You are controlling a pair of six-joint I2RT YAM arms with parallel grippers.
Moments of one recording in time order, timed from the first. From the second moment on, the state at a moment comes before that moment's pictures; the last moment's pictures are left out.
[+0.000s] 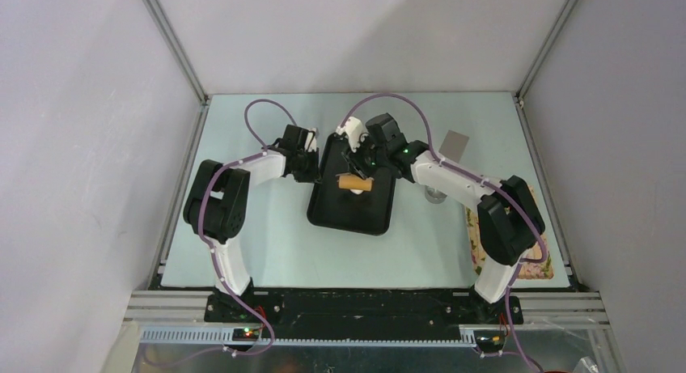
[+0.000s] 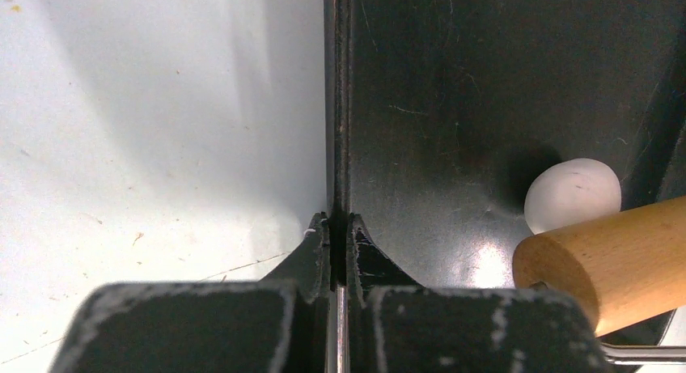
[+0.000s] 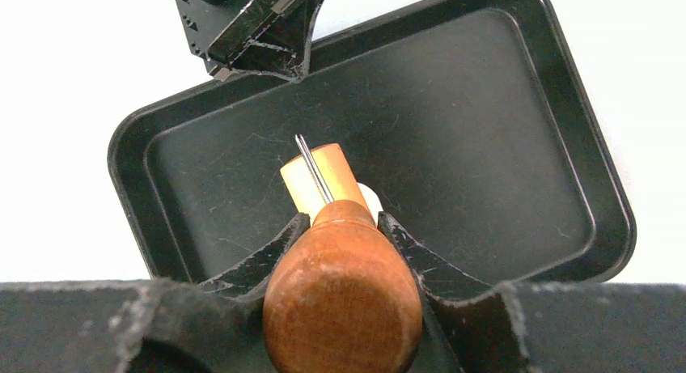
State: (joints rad) left arm -0.34 1.89 1.15 -0.27 0.19 -0.30; right arm 0.67 1.76 1.36 -0.27 -0.26 -0.26
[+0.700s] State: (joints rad) left arm -0.34 1.89 1.15 -0.27 0.19 -0.30; right arm 0.71 1.72 1.22 -0.08 -0.20 -0.32
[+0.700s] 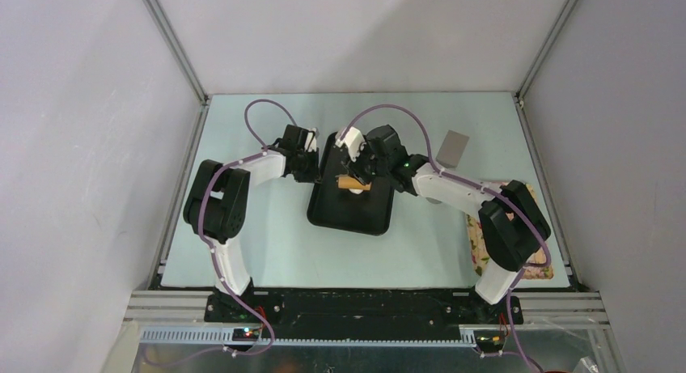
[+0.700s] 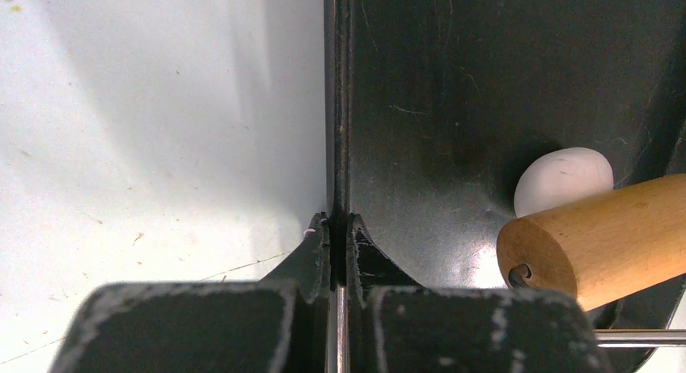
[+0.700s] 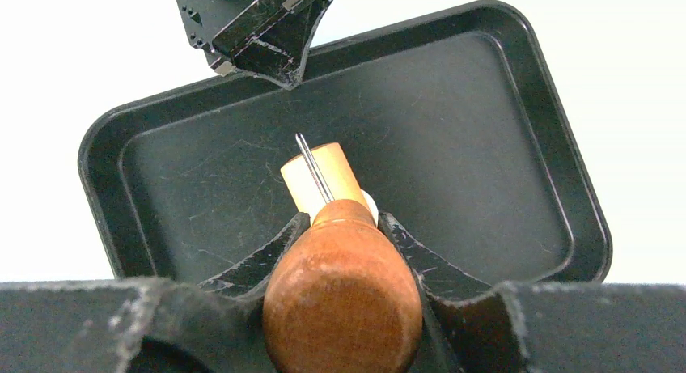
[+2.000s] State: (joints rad) left arm -0.34 1.89 1.15 -0.27 0.20 -0.30; right arm 0.62 1.66 1.19 -0.20 -0.39 -0.18
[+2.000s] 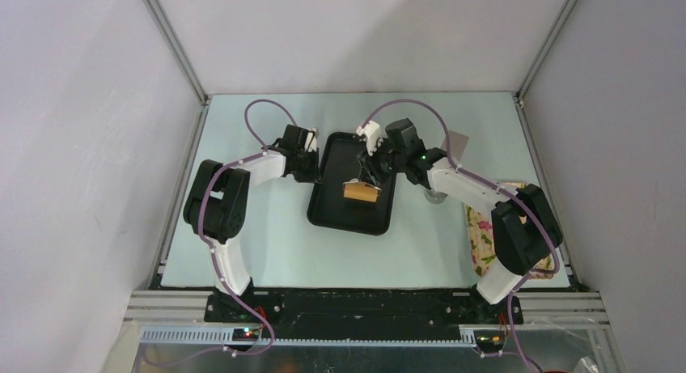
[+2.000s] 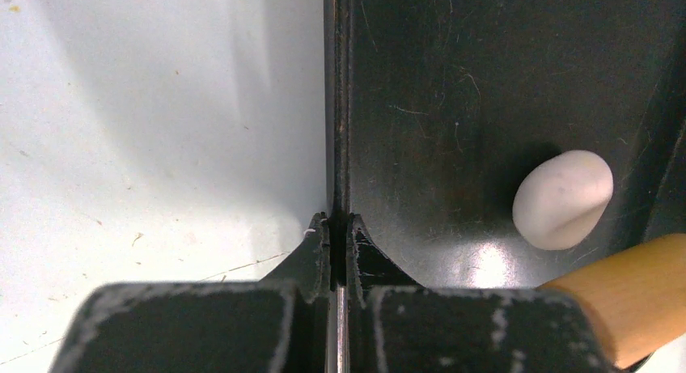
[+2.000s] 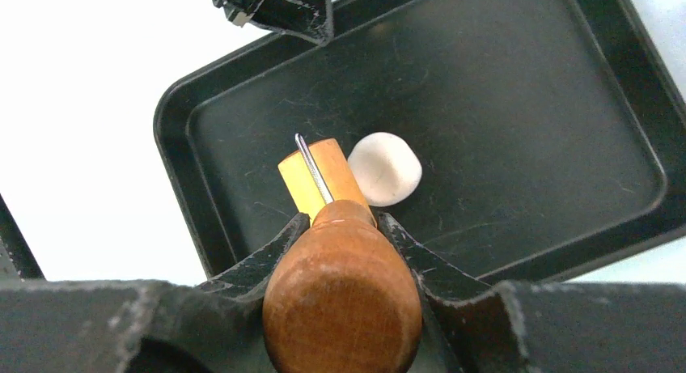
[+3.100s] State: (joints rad) left arm -0.34 1.89 1.15 -0.27 0.20 -0.30; right arm 0.69 1.70 1.22 -0.17 -0.19 -0.16
